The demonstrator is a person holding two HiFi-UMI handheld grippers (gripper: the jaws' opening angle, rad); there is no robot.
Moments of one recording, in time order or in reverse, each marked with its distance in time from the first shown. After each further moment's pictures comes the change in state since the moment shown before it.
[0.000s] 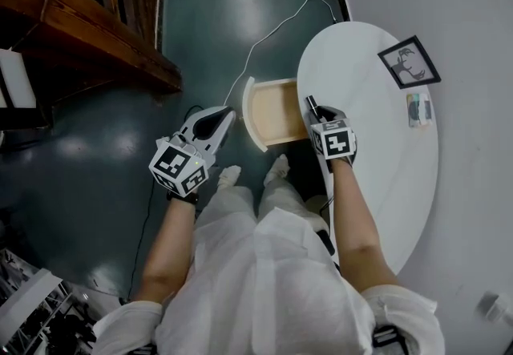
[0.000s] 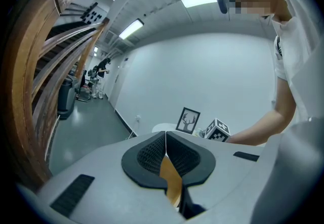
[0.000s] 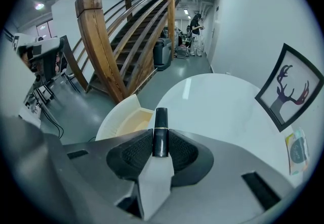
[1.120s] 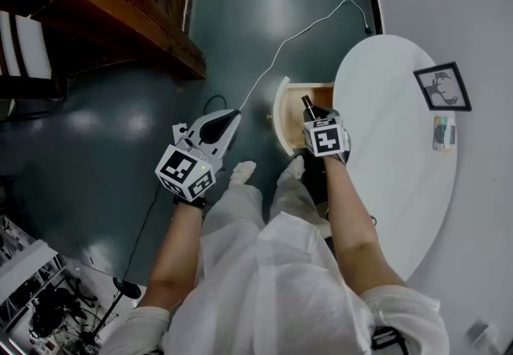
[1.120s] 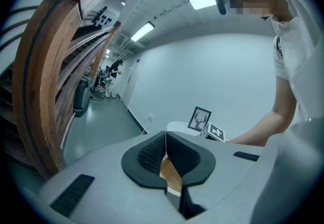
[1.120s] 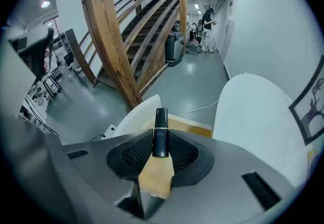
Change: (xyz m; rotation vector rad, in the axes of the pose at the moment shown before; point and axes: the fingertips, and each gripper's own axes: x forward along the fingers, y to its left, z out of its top) left arm -0.051 0.045 -0.019 -0.045 -0.001 0.124; right arm 0.074 0.087 0.027 -0.054 0.058 0.086
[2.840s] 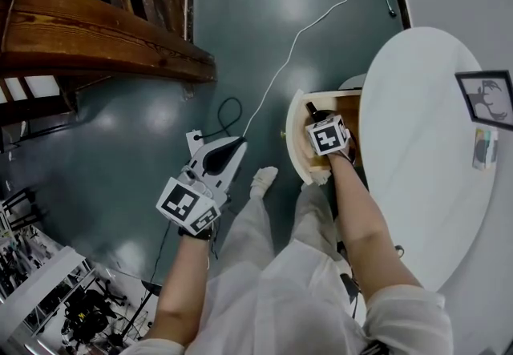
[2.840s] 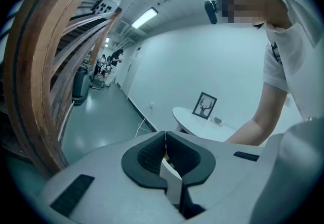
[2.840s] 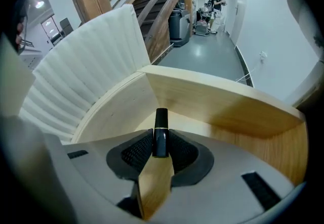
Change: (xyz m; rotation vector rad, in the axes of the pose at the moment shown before) left arm 0.046 0.038 -0.064 -0.032 0.122 -0.005; right arm 0.173 -0.011 -0.074 0.018 0.189 0.096
